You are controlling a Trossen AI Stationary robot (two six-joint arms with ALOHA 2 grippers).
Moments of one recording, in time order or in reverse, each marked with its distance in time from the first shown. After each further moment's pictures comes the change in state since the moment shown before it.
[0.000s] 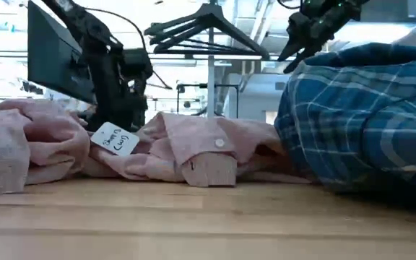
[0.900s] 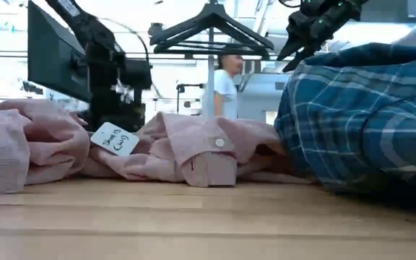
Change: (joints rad) left arm 0.005 -0.110 0.057 -0.198 -0.265 0.105; right arm 0.000 -0.001 0.000 0.025 0.000 0.024
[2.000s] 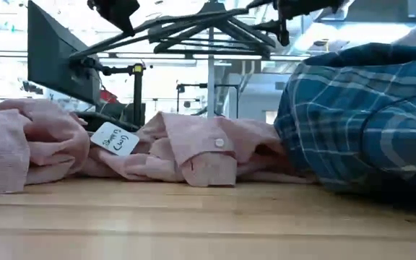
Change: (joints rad) left arm -0.158 -0.332 0.413 0.048 -0.362 0.382; right arm 0.252 -0.001 0.001 0.539 -0.025 0.526
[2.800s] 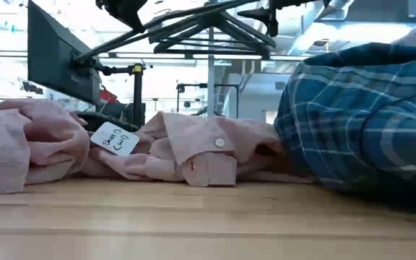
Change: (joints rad) left arm -0.049 0.013 0.001 0.050 0.008 -0.012; right arm 0.109 0.018 0.000 0.106 0.051 0.030
